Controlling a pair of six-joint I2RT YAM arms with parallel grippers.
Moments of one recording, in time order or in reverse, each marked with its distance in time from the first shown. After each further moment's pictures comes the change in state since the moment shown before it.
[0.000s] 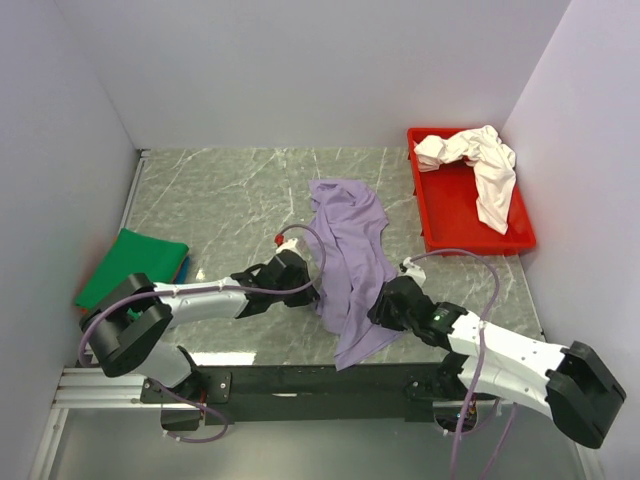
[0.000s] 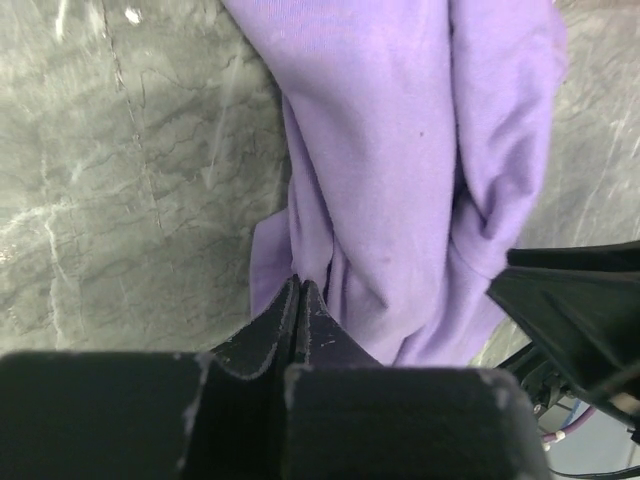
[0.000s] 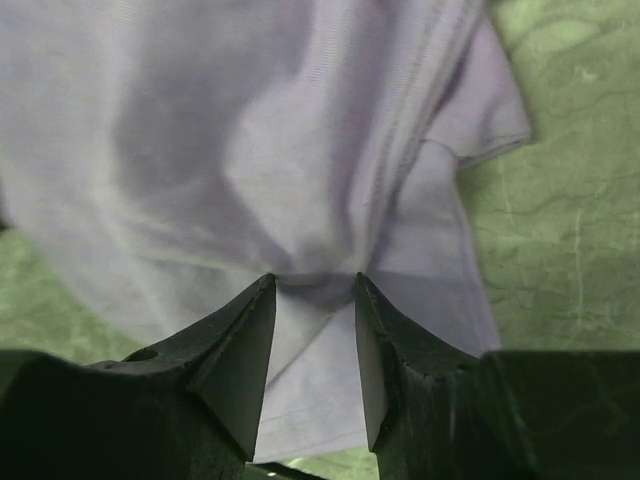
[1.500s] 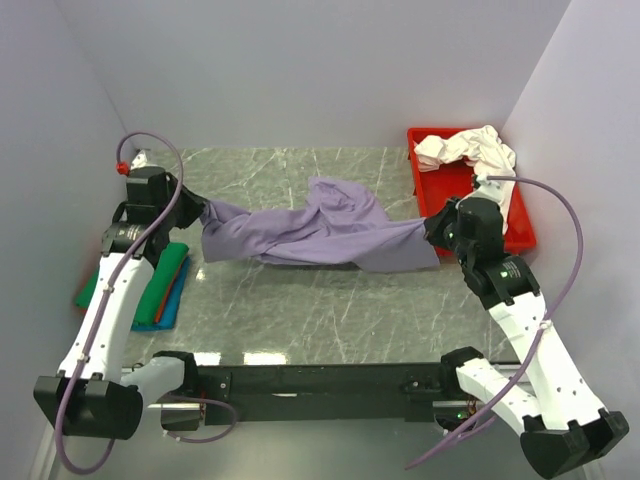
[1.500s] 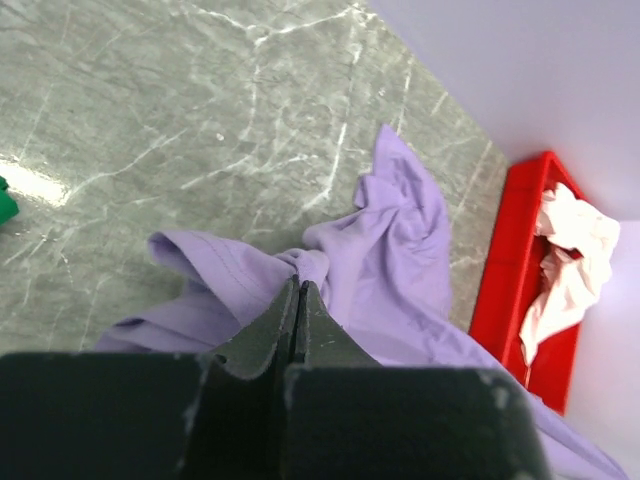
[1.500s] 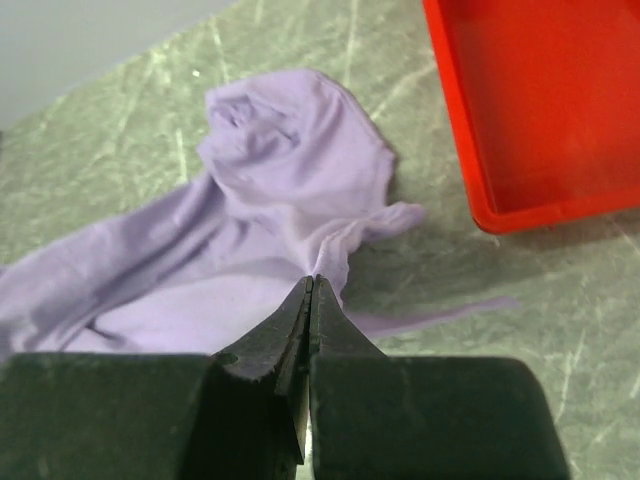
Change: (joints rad) left arm 0.814 -0.379 0.476 -0.620 0.032 0.124; right arm -0.487 -0.047 0.673 -0.305 0.016 -0.393
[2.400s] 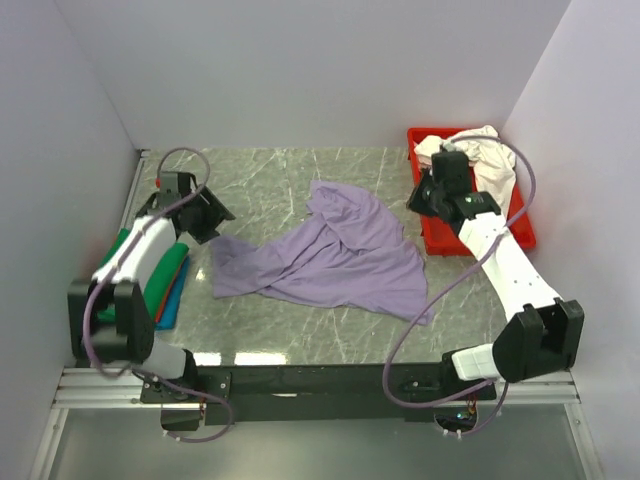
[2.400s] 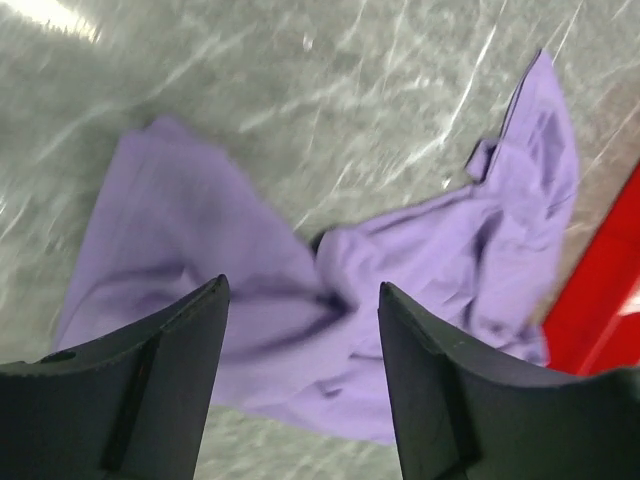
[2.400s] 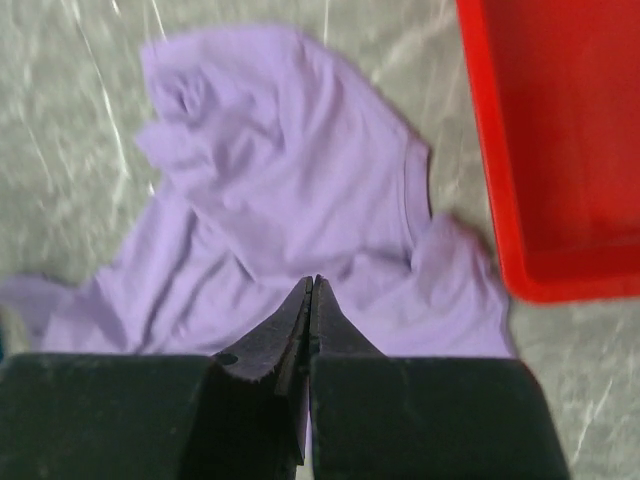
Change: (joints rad) left arm 0.063 0.397 -0.050 0.087 0.197 0.009; right arm -0.097 0.510 0.273 0.012 -0.144 -0.052
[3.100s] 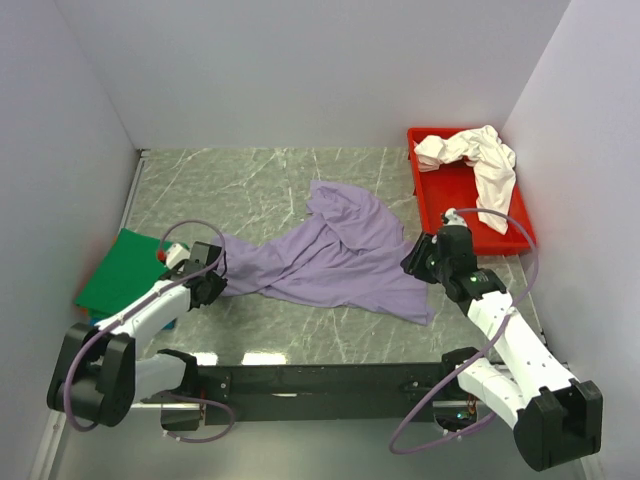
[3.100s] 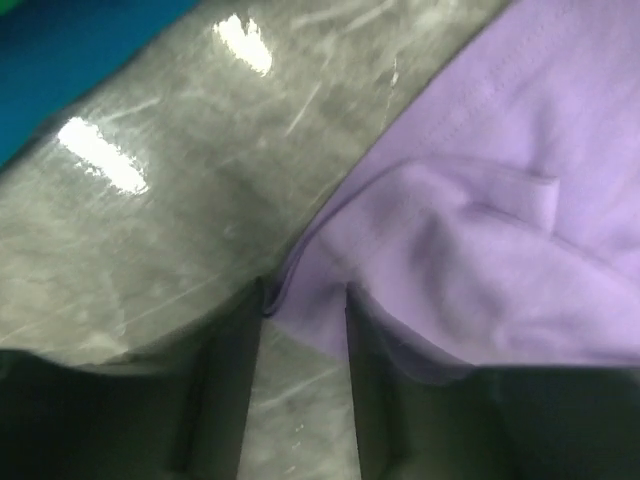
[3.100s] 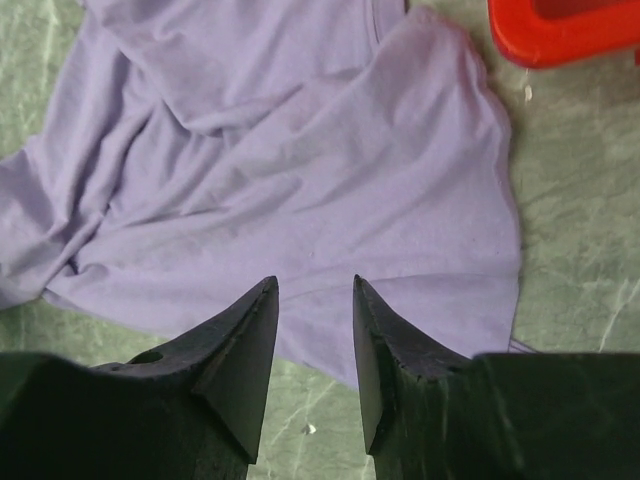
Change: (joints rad) left arm -0.256 -0.340 -0.592 0.058 -0.542 -0.319; right arm 0.035 -0.465 -0.626 0.127 -0.090 0.051
